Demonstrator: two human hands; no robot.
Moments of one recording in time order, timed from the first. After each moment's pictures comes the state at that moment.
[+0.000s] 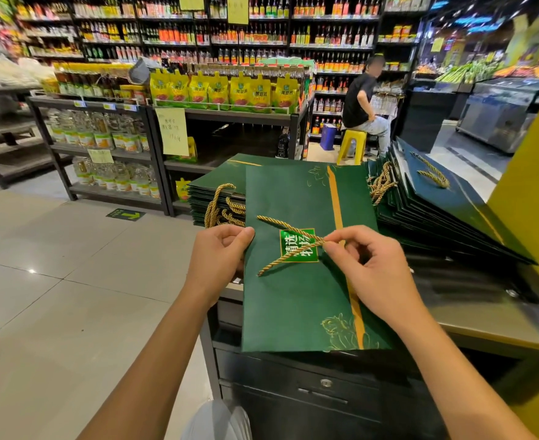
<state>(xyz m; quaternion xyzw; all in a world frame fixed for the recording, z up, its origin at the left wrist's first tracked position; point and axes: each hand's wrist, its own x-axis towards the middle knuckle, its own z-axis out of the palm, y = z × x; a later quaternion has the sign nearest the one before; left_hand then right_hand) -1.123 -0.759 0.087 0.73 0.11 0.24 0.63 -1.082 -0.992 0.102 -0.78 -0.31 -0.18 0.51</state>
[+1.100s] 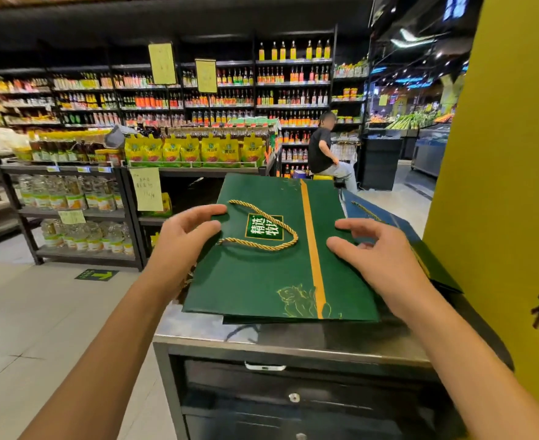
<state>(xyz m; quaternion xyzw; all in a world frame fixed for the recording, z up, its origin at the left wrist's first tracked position) -1.116 -0.773 0.201 0.72 0.01 0.23 0.66 -1.075 -1.051 0.192 -0.79 -0.14 -0.14 0.58</state>
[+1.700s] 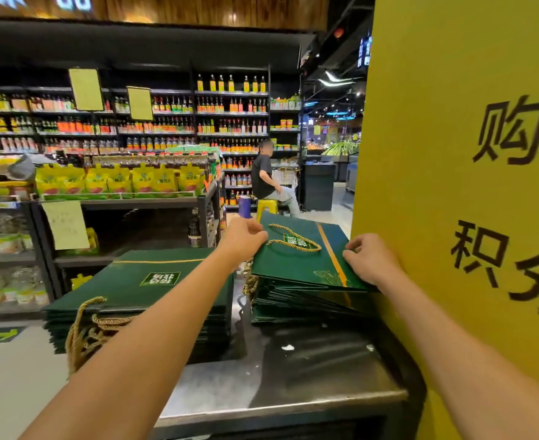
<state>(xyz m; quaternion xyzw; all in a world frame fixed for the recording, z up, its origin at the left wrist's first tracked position) -0.927 -0.921 0.224 0.87 -0.05 0.12 0.48 -0.960 -1.171 0.208 -0.92 0.06 -0.18 0.34</state>
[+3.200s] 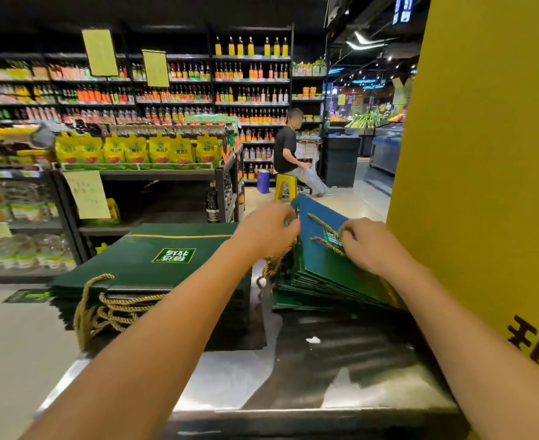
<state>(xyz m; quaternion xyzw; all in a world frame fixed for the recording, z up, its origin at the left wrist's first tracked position) -0.924 -0.919 0.213 0.96 -0.15 0.15 0.20 -0.917 -1.129 0.188 -0.97 -0.08 -0.16 0.18</state>
